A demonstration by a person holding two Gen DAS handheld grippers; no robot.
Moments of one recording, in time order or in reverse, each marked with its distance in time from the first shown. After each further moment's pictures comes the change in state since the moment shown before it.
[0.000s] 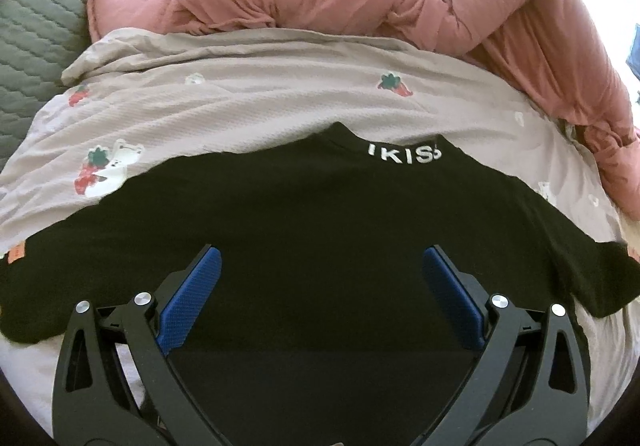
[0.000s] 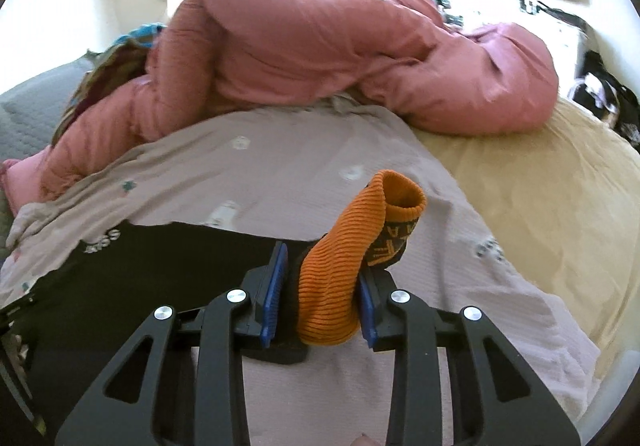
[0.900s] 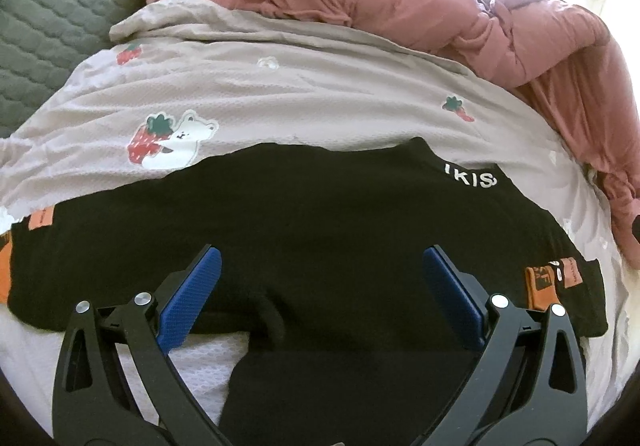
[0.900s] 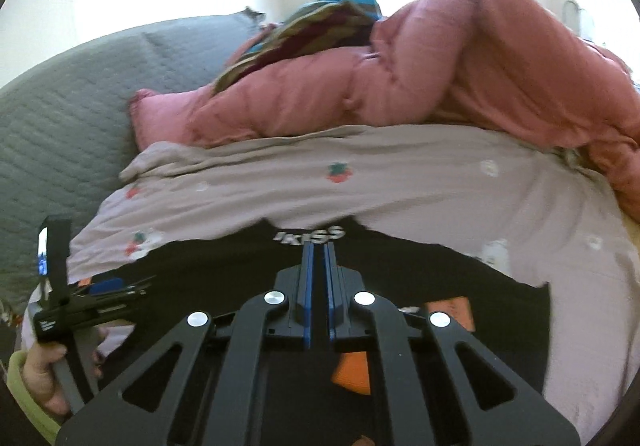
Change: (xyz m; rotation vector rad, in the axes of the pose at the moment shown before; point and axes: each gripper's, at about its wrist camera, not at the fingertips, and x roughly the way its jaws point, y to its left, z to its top) left arm -0.009 0.076 -0.001 -0.161 0.026 0.037; right arm 0.013 0.244 0.003 -0.301 0.028 0.477
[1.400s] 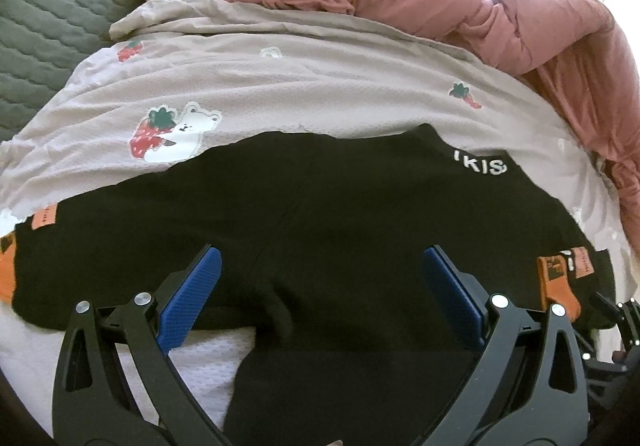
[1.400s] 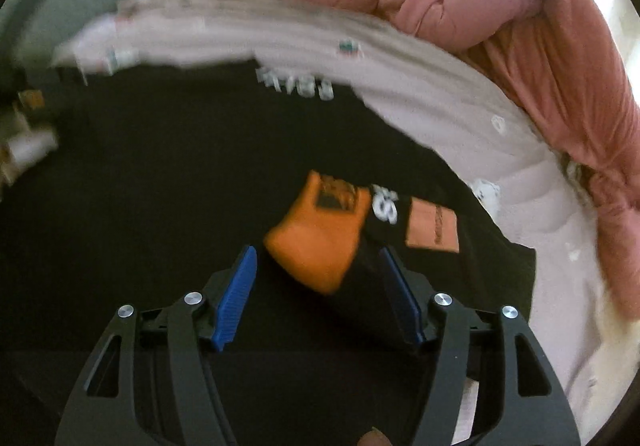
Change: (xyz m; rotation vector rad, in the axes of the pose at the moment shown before) left arm 0.007 -0.002 -0.003 0.032 0.032 0.043; right arm 0.046 -0.002 -0.093 -0.409 0.348 -0.188
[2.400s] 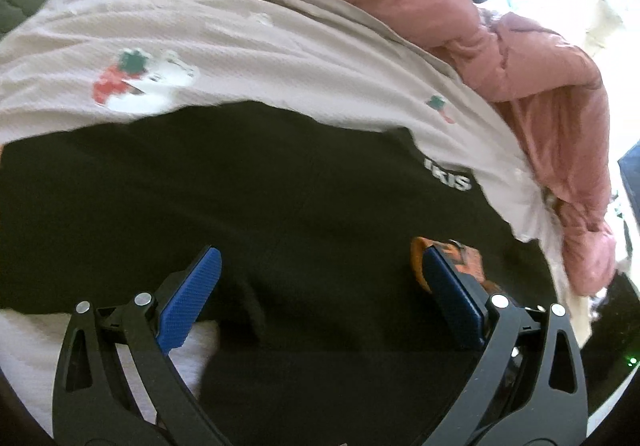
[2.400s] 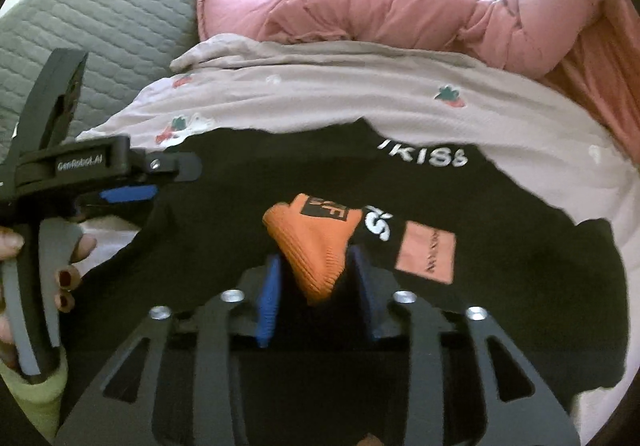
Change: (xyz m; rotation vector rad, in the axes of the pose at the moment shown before) left arm 0.015 0.024 -0.003 -0.179 0.070 -0.282; right arm 0.009 0.058 0.065 0.137 -0.167 0.338
